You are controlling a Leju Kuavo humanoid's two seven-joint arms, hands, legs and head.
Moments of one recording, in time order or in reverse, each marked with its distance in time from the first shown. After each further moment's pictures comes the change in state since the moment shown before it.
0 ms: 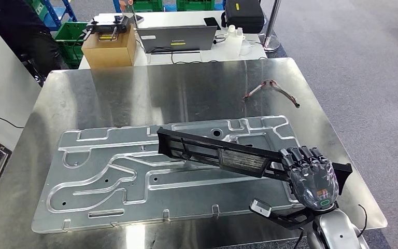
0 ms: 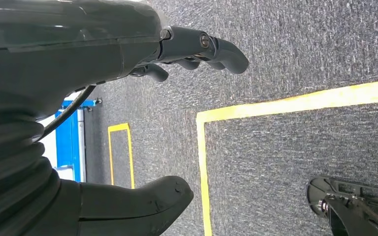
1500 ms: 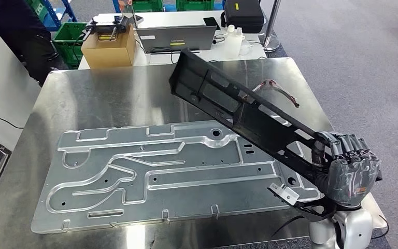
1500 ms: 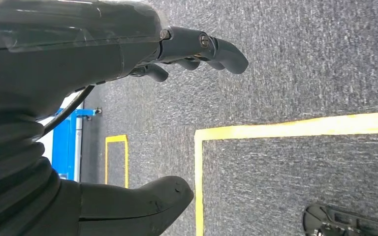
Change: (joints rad) left arm -0.003 0.015 -0.004 0.000 -0.019 0.063 0.002; right arm -0.076 0.347 -0.318 -0.099 -0.354 0.000 -0.392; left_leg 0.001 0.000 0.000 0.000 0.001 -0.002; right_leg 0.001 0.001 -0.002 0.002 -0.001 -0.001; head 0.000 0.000
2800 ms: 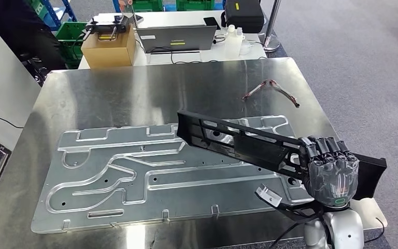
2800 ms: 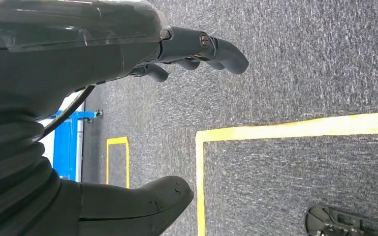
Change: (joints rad) left arm 0.000 0.004 -0.001 0.000 -0.011 0.004 0.002; right arm 0.017 0.042 0.003 0.012 0.211 0.000 -0.009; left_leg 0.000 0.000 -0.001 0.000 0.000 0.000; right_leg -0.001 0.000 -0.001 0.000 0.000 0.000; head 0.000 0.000
